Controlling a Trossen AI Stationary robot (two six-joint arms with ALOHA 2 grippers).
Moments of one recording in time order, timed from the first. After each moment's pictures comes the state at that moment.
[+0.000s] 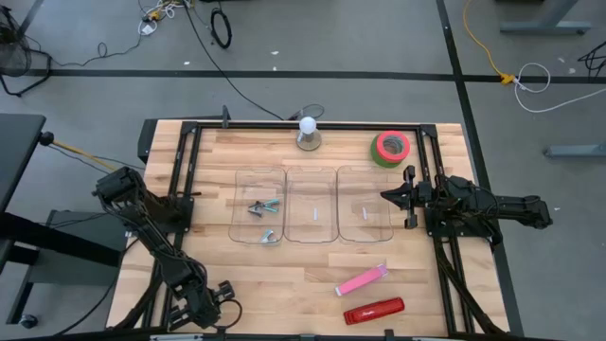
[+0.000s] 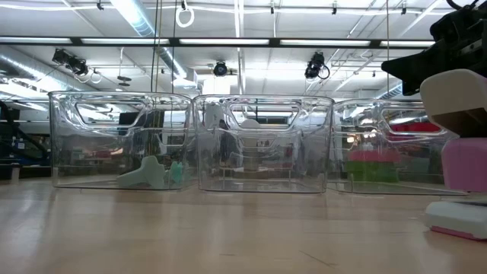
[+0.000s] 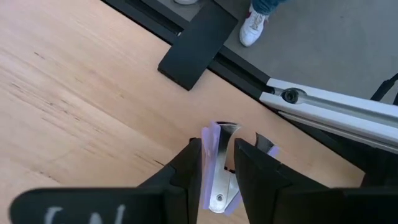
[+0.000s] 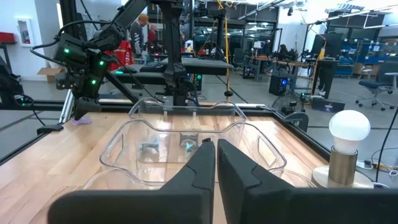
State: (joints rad) left arm -0.98 1.63 0.85 -0.31 0.21 -0.01; right arm -0.06 0.00 0.02 0.03 -0.01 -0.07
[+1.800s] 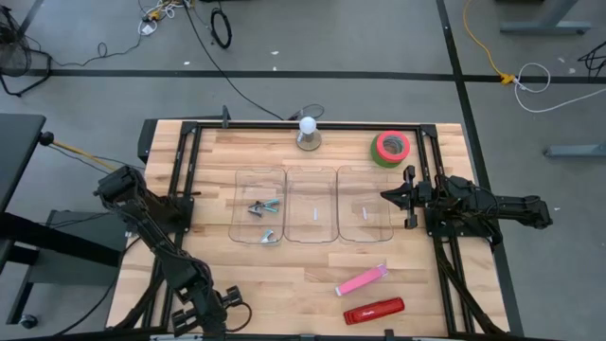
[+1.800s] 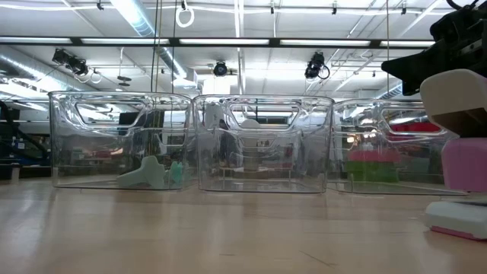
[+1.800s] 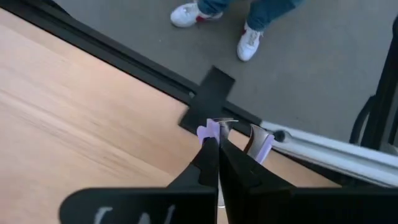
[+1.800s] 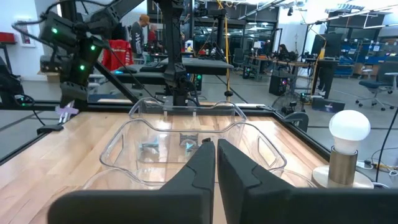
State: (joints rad) left arm -0.91 1.63 1.03 -0.45 0.25 0.10; right arm -0.06 0.00 0.02 0.03 -0.01 -0.07
